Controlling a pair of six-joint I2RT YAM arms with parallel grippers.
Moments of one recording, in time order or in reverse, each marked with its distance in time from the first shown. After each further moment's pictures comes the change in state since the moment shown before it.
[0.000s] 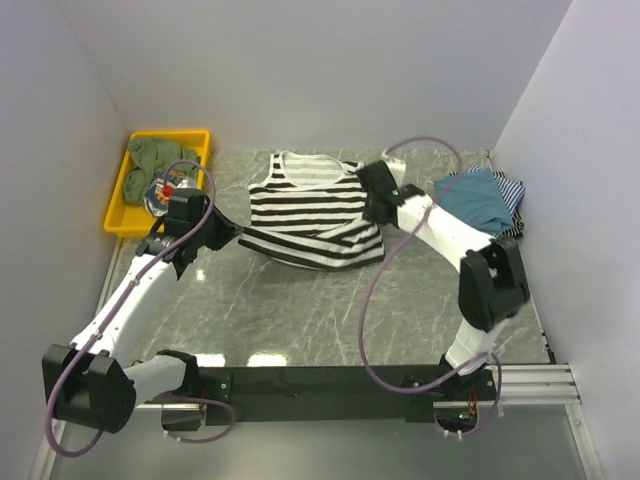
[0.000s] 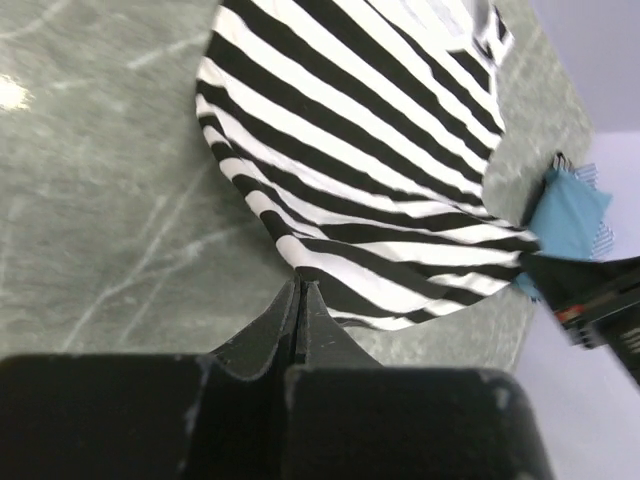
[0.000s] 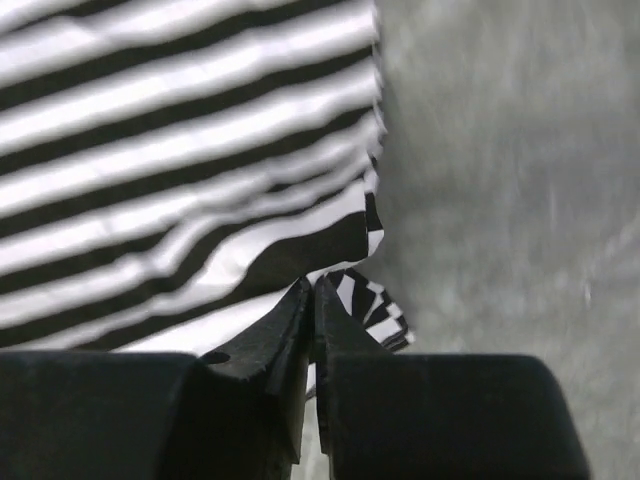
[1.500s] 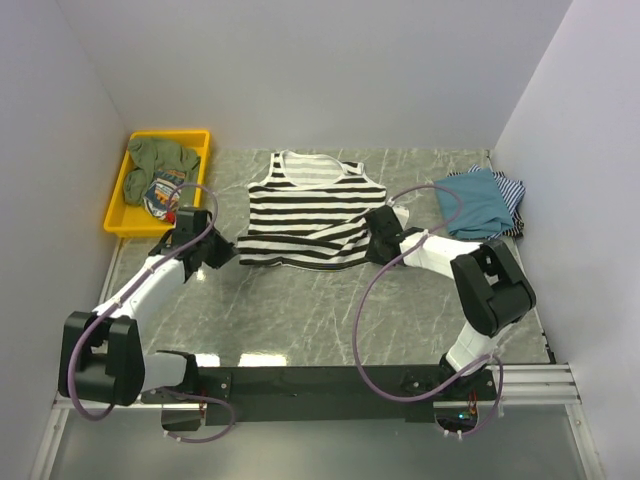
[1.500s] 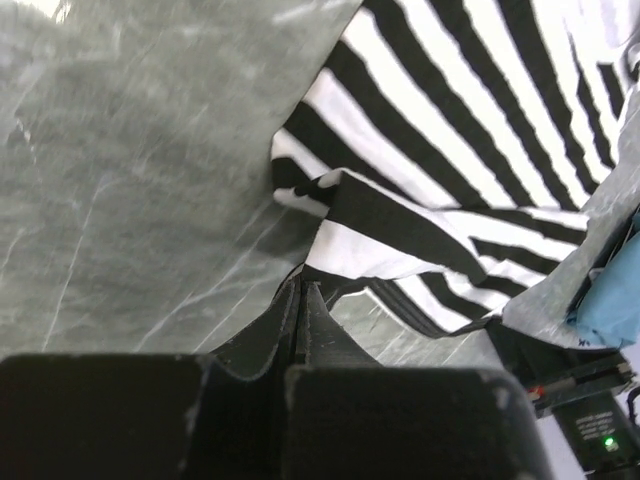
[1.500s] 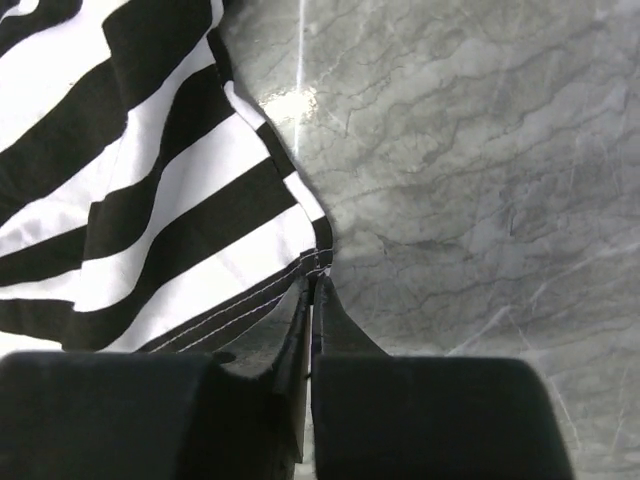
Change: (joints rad) left arm 0.084 0.137 -0.181 0.145 0.016 -0.054; right arm -0.011 -0.004 -0.386 0.310 -0.146 0.089
